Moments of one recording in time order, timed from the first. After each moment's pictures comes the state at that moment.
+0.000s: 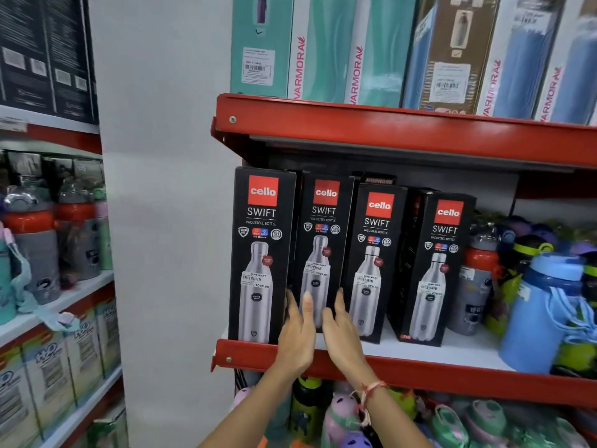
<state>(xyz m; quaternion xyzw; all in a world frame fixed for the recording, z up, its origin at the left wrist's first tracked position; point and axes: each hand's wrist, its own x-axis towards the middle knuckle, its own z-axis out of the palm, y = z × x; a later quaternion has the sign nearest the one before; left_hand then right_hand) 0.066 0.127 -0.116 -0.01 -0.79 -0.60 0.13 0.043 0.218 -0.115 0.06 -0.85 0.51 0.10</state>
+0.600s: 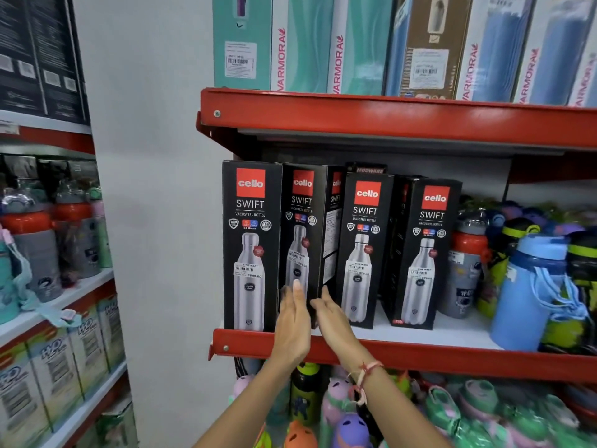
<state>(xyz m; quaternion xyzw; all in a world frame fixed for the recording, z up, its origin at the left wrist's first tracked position) 0.081 0.139 -0.111 0.01 -0.77 -0.61 0.15 0.048 0.222 -0.110 0.06 -0.82 0.56 0.02</state>
